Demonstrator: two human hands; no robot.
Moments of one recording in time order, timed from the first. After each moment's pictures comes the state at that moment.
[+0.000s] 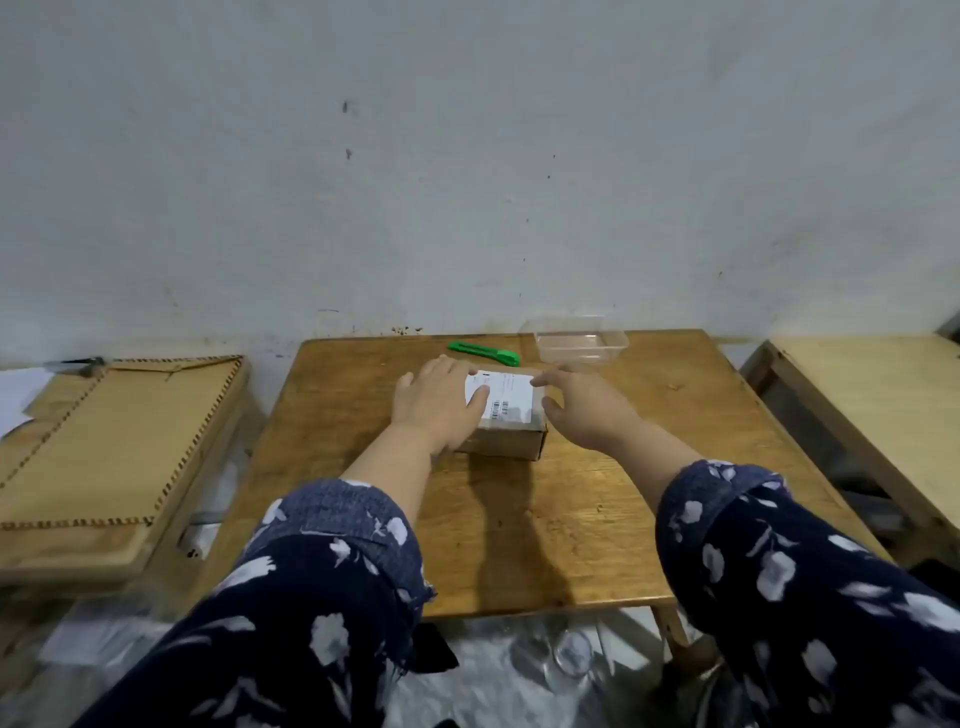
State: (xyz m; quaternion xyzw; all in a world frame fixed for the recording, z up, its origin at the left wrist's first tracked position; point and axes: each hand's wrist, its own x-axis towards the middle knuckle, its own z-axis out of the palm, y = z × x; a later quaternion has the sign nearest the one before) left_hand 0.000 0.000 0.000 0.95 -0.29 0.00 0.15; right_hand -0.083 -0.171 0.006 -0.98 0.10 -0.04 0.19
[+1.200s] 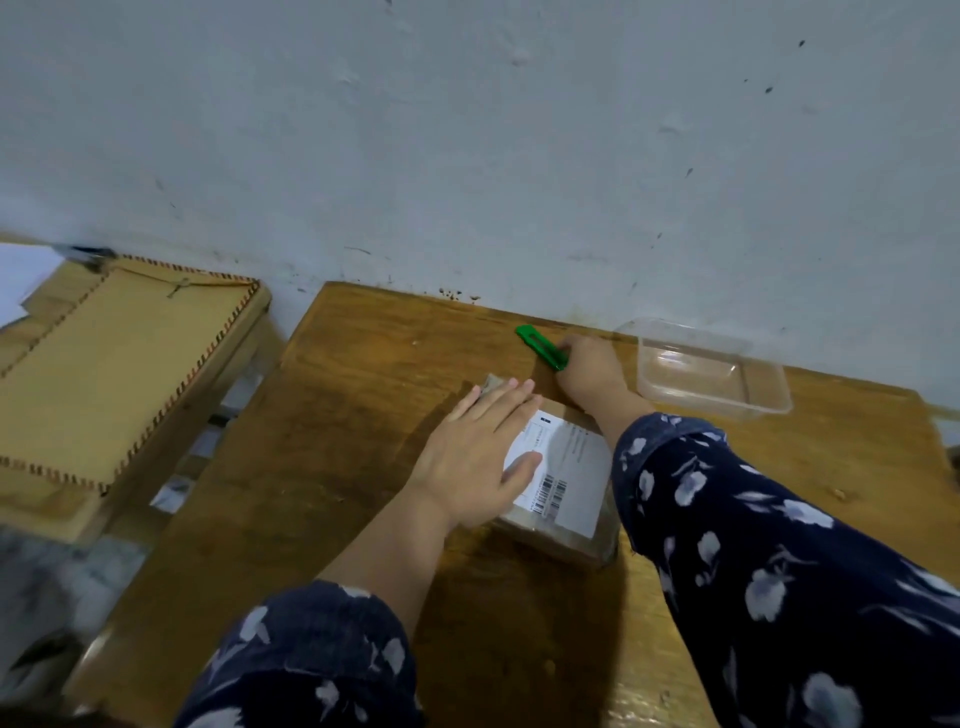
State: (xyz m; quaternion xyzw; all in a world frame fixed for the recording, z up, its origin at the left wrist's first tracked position) left_hand 0.101 -0.037 -0.107 0.93 -0.35 -0.02 0.11; right_hand 0.184 -0.225 -0.119 -0.96 0.16 0.07 0.20
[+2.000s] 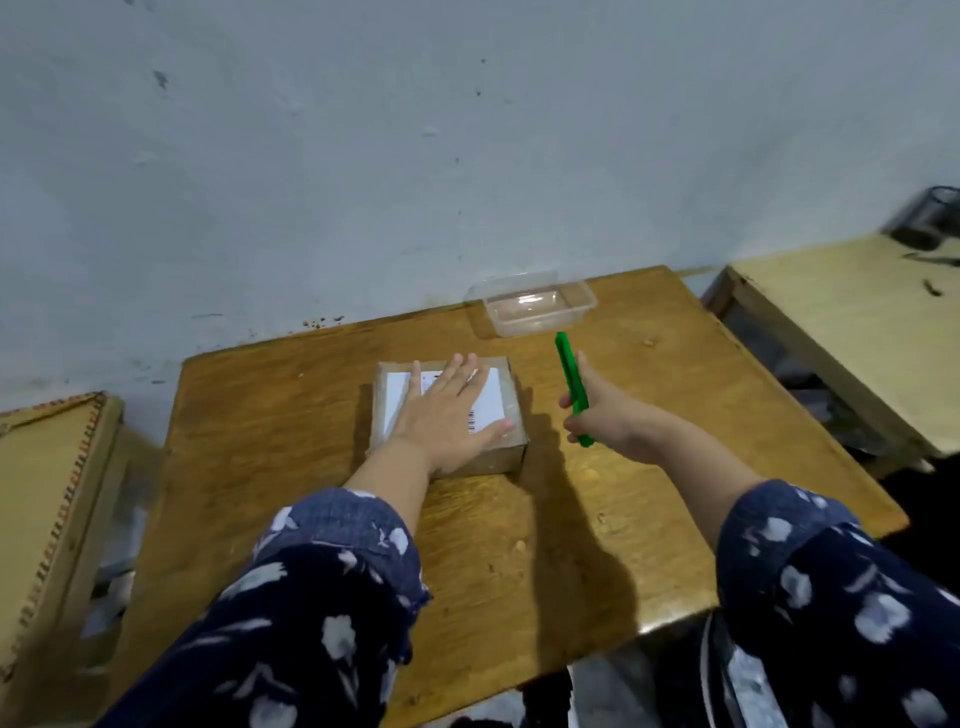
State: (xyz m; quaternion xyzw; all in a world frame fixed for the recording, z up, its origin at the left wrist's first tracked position) left_hand 0.084 -0.069 -0.088 0.87 -0.48 -0.11 0.01; right_hand -0.050 -0.231 -0.048 -0.77 0.32 0.08 0.54
